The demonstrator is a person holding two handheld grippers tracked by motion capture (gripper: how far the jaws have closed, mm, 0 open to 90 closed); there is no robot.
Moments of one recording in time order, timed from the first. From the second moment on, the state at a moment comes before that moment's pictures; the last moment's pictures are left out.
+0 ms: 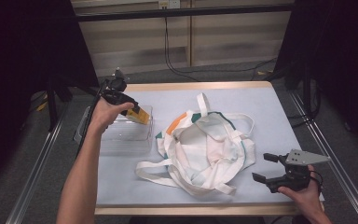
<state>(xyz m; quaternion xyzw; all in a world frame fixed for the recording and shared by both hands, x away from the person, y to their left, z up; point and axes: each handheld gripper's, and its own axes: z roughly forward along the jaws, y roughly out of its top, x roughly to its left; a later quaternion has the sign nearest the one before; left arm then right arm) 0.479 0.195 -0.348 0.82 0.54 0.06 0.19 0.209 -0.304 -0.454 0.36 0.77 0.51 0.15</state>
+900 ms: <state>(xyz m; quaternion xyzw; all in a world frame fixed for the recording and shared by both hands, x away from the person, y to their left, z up) 0.487 0.178 -0.355 0.81 0.56 0.05 0.18 0.209 -0.304 -0.454 0.36 0.77 0.51 0.15</state>
